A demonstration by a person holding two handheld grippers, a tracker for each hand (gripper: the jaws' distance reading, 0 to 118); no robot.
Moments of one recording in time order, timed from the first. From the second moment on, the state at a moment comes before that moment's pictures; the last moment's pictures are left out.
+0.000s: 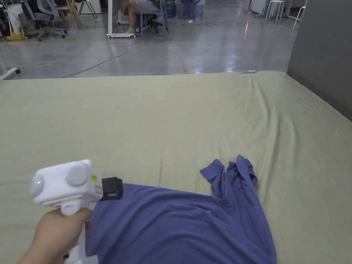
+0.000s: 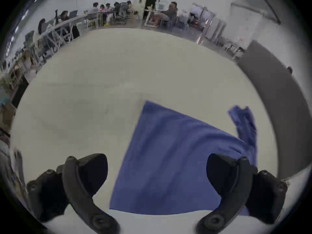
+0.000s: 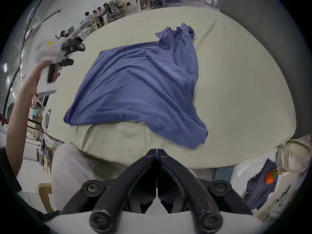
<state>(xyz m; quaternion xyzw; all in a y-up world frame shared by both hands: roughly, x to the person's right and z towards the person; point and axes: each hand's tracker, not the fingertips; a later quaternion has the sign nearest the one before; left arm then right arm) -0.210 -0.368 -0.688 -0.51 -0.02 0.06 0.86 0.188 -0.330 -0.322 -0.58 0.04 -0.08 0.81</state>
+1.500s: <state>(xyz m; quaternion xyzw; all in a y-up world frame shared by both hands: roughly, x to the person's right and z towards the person) -0.291 -0.090 -0.613 -0.34 -0.13 0.15 0.92 0.245 -0.128 -0.441 -0.37 -0.05 0.09 0.92</state>
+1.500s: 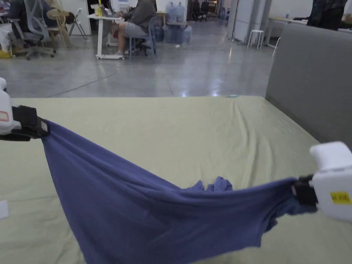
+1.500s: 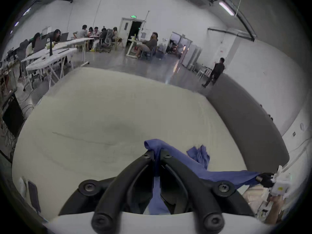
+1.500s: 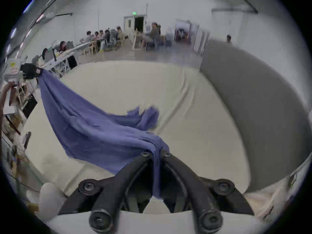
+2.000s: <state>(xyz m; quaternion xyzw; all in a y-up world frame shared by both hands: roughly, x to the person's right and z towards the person) -0.299 0.127 -0.728 -0.19 -0.07 0.15 0.97 0.264 0.134 -0.637 -0.24 -0.17 0.15 0.94</state>
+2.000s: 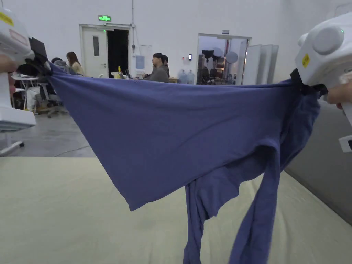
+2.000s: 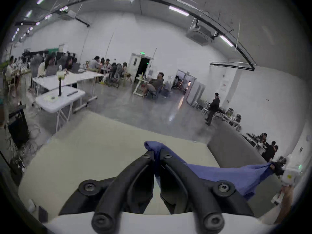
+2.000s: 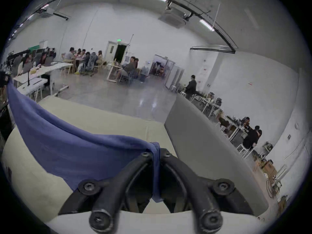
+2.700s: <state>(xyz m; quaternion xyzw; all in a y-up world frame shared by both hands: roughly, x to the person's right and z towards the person) -0.269 0.052 -0.799 -0.26 -0.04 0.13 0.96 0.283 0.056 -0.737 -0.31 -0.17 0.15 0.92</state>
